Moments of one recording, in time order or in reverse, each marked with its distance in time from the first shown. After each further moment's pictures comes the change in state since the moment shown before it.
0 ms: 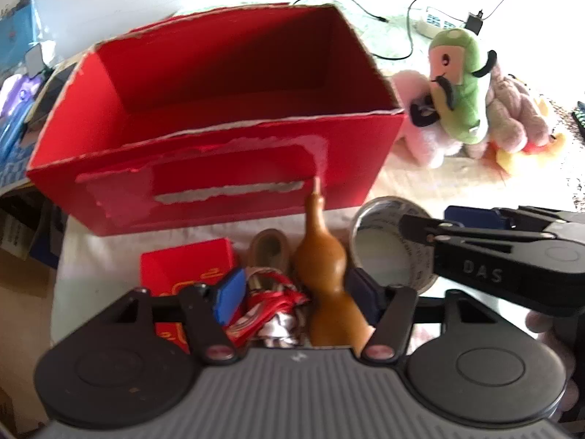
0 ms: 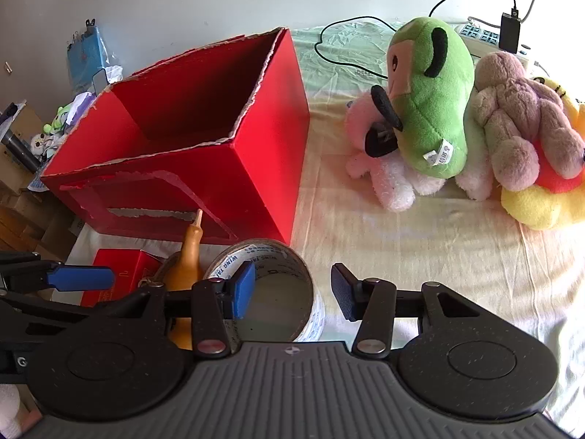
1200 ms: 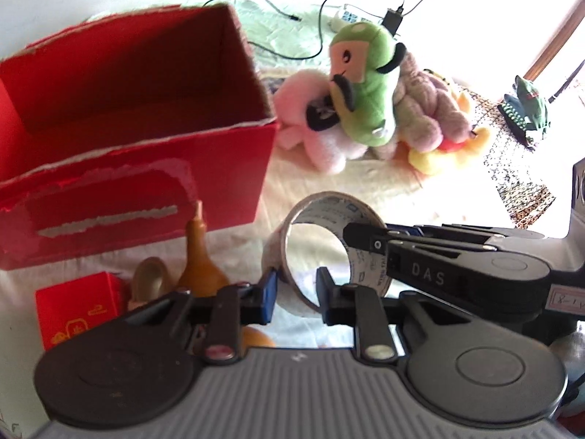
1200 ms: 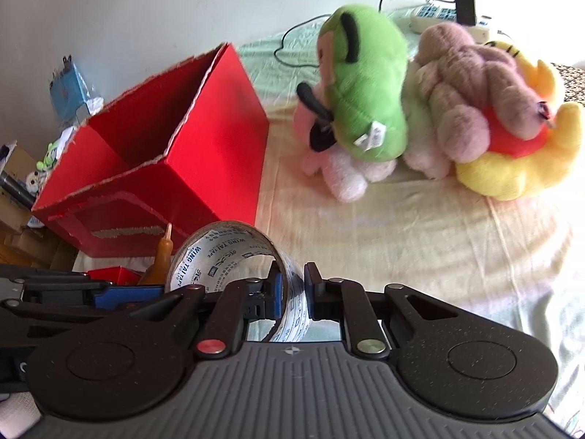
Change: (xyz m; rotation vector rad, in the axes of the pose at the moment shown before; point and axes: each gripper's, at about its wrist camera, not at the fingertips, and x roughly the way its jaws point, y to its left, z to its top) left arm 0.014 -0.039 0.011 0.076 -0.020 -0.240; right arm -0.016 -0.046 -0.006 0.145 -0.046 0.028
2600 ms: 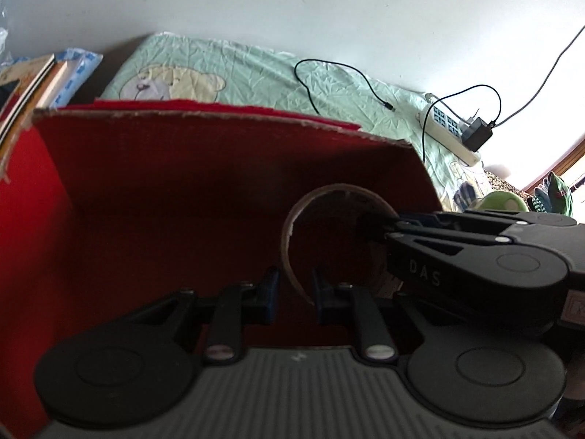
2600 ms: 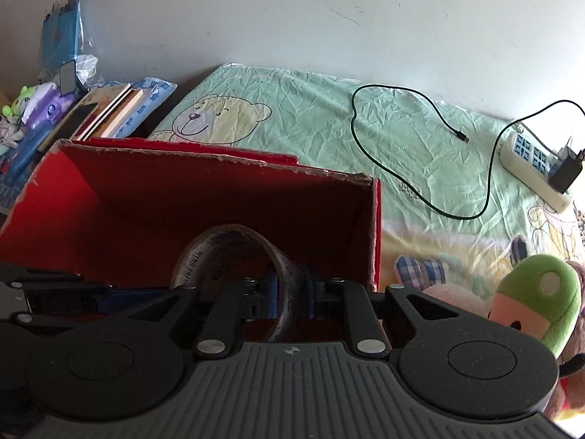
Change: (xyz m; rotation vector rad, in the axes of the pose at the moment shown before) left arm 0.016 0.167 0.101 -0.188 -0.128 -0.008; right arm 0.118 0.146 0.129 -0.362 0.029 -0.207
